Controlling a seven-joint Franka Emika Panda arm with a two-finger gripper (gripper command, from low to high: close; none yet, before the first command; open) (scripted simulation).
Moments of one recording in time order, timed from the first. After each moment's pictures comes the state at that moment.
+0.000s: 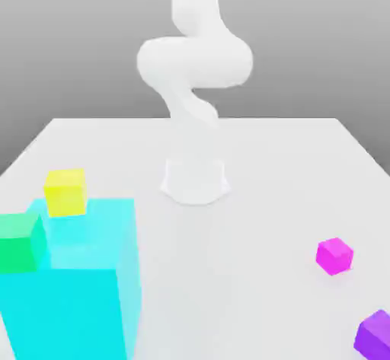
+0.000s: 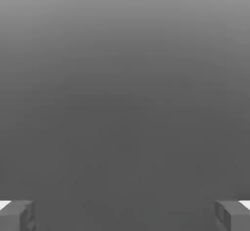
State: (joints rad) arm 0.01 -0.71 0.03 -2.29 -0.01 2.32 0.80
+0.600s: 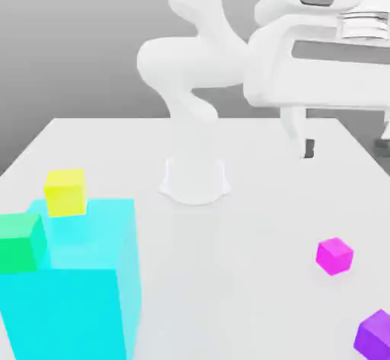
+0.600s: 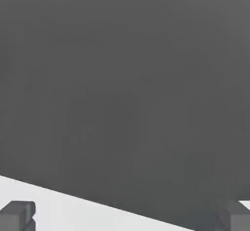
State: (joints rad) arm 0.09 -0.05 0.24 -2.23 -0.16 2.47 0.88
